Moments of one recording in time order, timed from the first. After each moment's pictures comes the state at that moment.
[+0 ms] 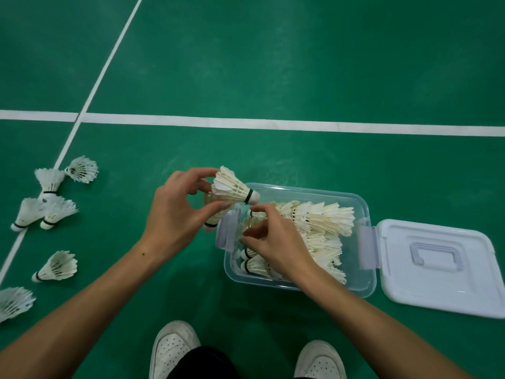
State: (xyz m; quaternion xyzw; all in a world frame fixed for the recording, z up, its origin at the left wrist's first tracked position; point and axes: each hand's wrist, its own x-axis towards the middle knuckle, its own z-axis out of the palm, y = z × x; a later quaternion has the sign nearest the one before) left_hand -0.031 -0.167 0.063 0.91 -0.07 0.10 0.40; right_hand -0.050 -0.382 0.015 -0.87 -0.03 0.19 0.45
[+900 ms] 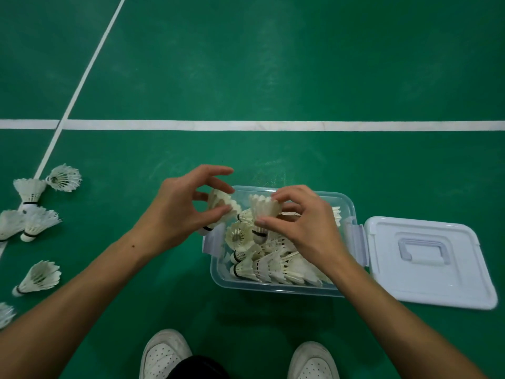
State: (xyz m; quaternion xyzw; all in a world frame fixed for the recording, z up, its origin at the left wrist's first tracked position) left_hand -0.011 -0.187 0.079 0.87 -0.19 -0.02 0.45; right_hand -0.036 -0.444 0.044 -0.83 -0.02 0.06 0.56
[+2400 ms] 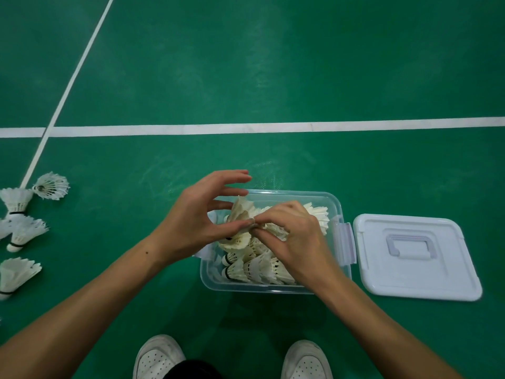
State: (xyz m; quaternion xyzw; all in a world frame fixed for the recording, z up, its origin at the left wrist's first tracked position) left_hand -0.016 -0.228 0.080 0.82 -0.23 -0.08 0.51; right_hand -0.061 -0.448 0.044 -0.90 -0.12 -0.04 0.41
